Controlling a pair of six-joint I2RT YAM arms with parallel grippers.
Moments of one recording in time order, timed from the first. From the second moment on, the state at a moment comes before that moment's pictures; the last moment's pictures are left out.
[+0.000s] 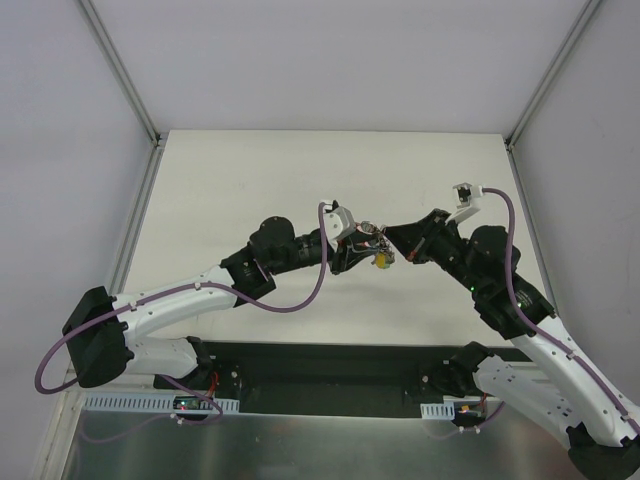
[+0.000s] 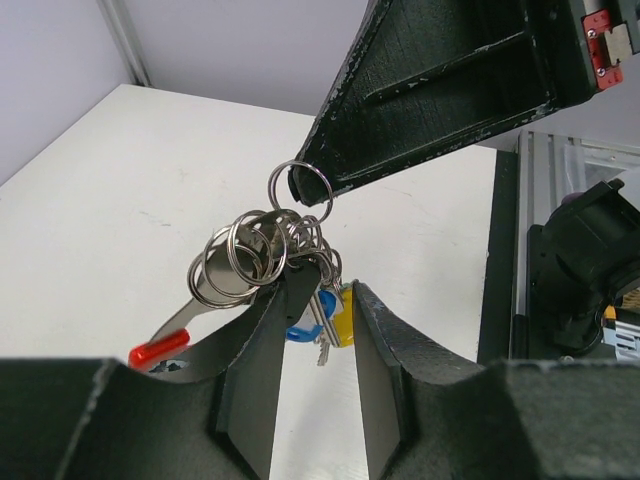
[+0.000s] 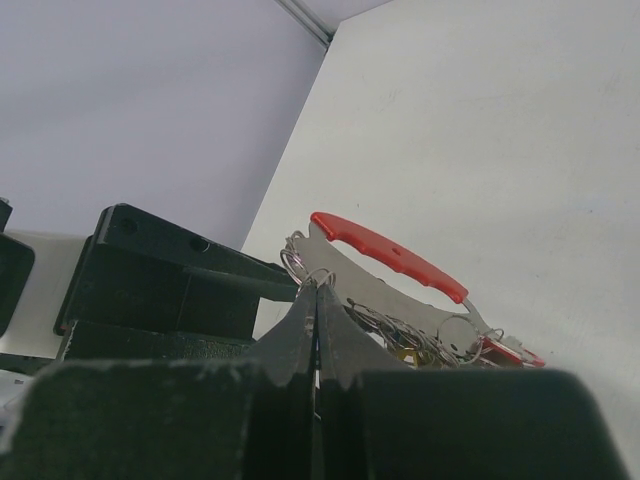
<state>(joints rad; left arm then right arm) -0.98 1.24 0.85 0.39 0.30 0.00 0.66 0.69 0.84 -0.28 -0.05 0.77</state>
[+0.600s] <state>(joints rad) -0.96 1.24 0.85 0.43 0.32 0.00 0.66 0.69 0.84 -0.25 -0.08 0.77</state>
